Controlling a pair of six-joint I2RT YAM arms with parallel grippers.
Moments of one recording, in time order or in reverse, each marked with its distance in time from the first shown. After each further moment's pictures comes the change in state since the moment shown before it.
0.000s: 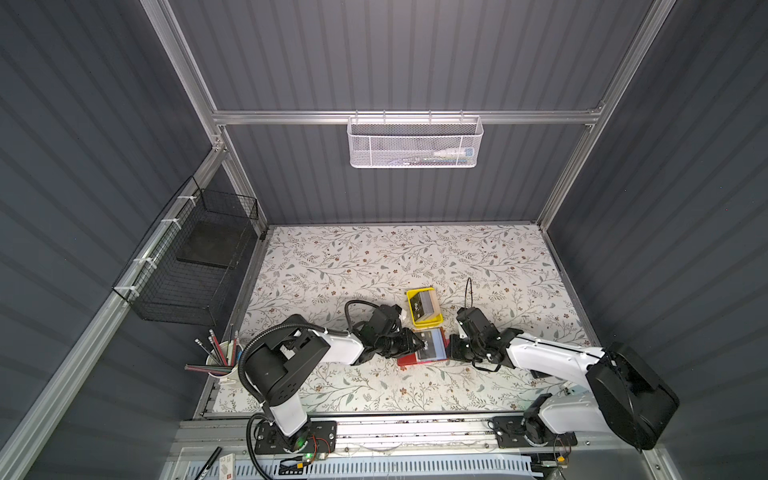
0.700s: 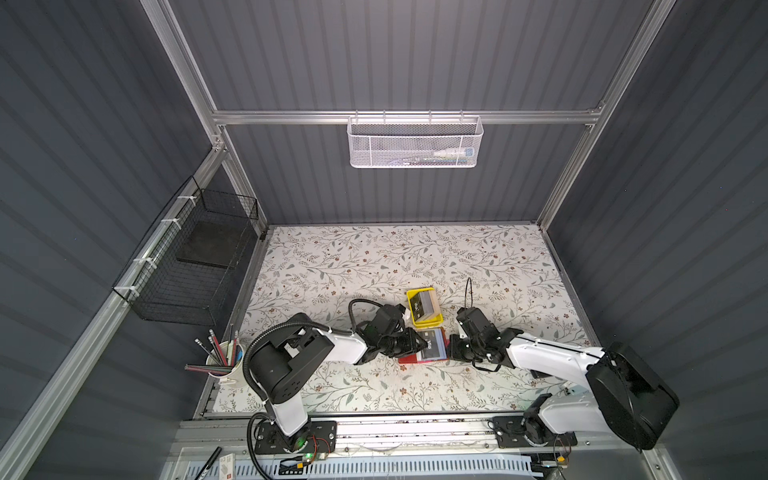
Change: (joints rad) left arm -0.016 0.026 0.025 0.019 -0.001 0.000; right arm 0.000 0.000 0.000 -0.001 0.001 -0.003
